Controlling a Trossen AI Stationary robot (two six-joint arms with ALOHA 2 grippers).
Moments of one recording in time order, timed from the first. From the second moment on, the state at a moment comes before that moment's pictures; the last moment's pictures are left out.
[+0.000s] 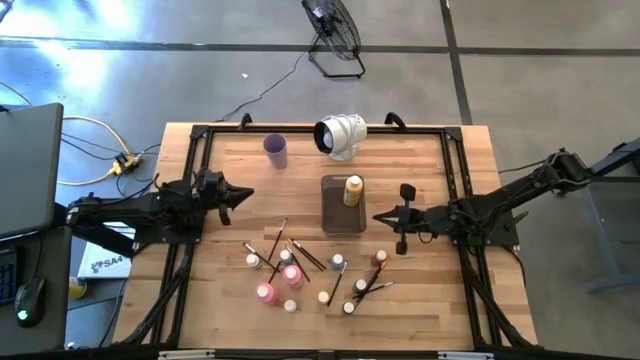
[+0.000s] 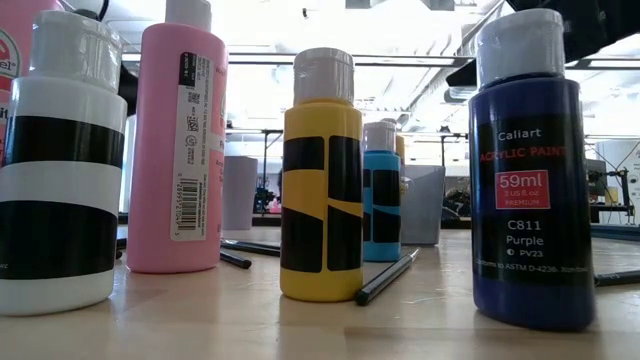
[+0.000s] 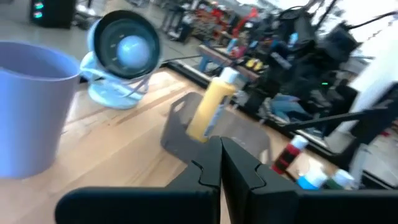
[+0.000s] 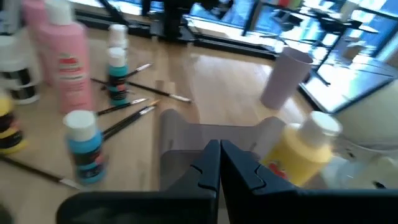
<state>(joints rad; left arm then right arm) 0.06 0.08 0.07 0.00 -0.25 -0.46 0.34 0.97 0.43 0.17 0.49 -0.03</state>
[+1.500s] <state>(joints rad) 0.06 1.15 0.85 -0.52 -0.30 -0.84 -0.24 0.35 0.28 -0.18 -0.03 -0.03</state>
